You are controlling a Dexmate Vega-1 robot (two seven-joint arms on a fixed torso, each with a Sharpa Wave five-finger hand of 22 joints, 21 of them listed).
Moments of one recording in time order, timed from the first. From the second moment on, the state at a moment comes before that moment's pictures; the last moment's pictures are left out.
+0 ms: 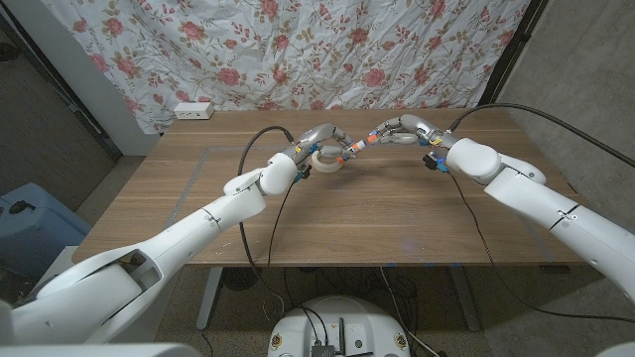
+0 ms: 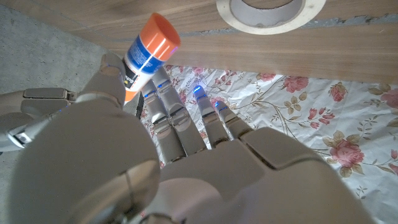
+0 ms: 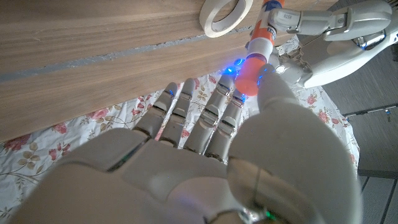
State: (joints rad) left arm 0.58 0.54 0.77 -1.52 0.34 -0.06 0.15; left_hand 0.87 -0.02 0.38 -0.17 0.18 1.06 -0.15 0.20 0.18 1.19 -0.19 0.19 0.19 0.53 -0.05 0.18 0.16 0.16 -0.01 0.18 0.16; right arm -0.77 -0.87 -0.50 -1.82 0.09 -0.10 0.06; right_hand 0.97 0.00 0.36 -0.14 0.18 0.86 -0.22 0.51 0.21 1.04 -0.22 0.22 0.22 0.46 -0.04 0.45 0.27 0.40 0.03 0.19 0.16
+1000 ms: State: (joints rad) left arm 0.58 0.53 0.77 -1.51 0.34 -0.07 0.14; left_hand 0.87 -0.02 0.38 -0.17 0.18 1.07 -0.15 0.20 0.18 1.19 -0.19 0.19 0.19 0.53 -0.05 0.18 0.16 0.16 -0.02 0.18 0.16; right arm -0.73 -0.84 -0.53 -1.81 0.07 -0.11 0.07; right_hand 0.96 0.00 0.35 -0.15 0.18 0.85 -0.22 0.51 0.20 1.03 -0.22 0.21 0.22 0.45 -0.05 0.45 0.27 0.40 0.03 0.19 0.16
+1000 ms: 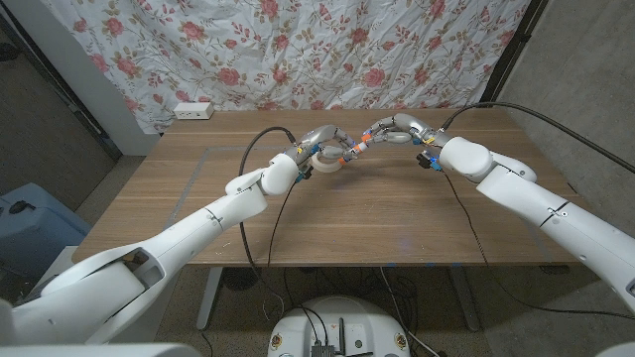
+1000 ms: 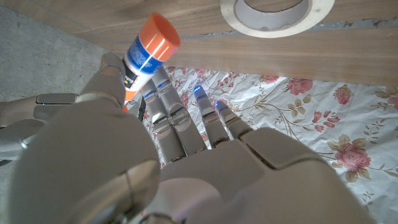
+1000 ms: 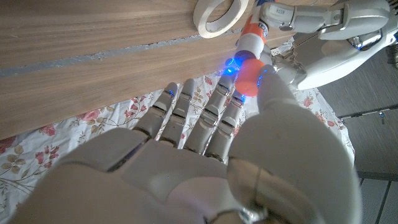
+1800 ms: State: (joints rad) left arm 0.61 0.55 0.76 -1.55 0.35 -0.05 0.15; left_hand 0.87 -0.02 0.38 -0.17 0.18 1.07 -0.14 0.20 0.18 1.19 -0.19 0.19 0.19 0.53 -0.05 0.18 0.16 0.16 -0.02 0.18 0.16; right arm -0.75 -0.87 -0.52 -1.83 0.08 -0.12 0.08; right_hand 0.96 0.00 0.34 -0.15 0.18 0.85 -0.22 0.51 0.20 1.03 -0.22 0.21 0.22 0.45 -0.05 0.45 0.27 0.40 0.03 0.19 0.16
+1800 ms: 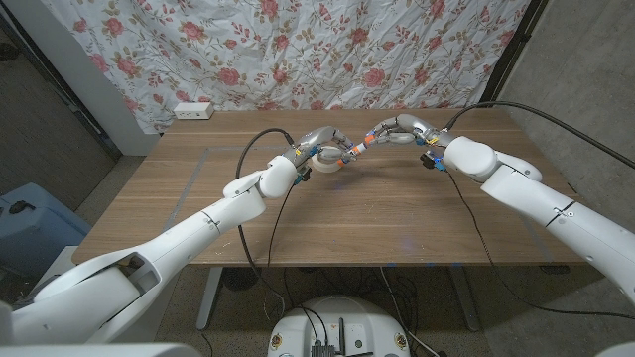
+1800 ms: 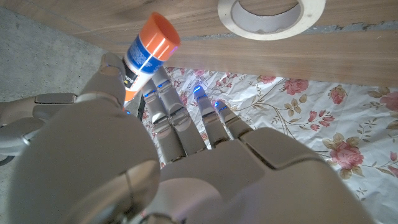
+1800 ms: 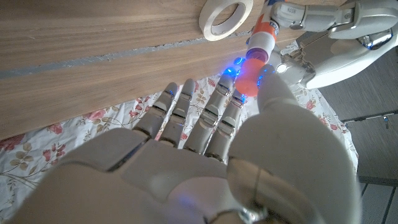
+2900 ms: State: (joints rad) left arm 0.65 0.58 0.74 -1.60 0.35 -0.04 0.16; left_hand 0.87 -0.02 0.38 -0.17 0.18 1.07 -0.14 0.20 0.18 1.19 -0.19 0.18 0.19 0.53 -0.05 0.18 0.16 0.16 -0.02 0.18 0.16; right arm -0.76 -0.87 -0.53 -1.85 0.08 -0.13 0.08; right_hand 0.96 0.01 0.34 -0.15 0.18 0.85 -0.22 0.50 0.20 1.03 -0.22 0.21 0.23 0.44 -0.04 0.45 0.27 0.40 0.03 0.19 0.16
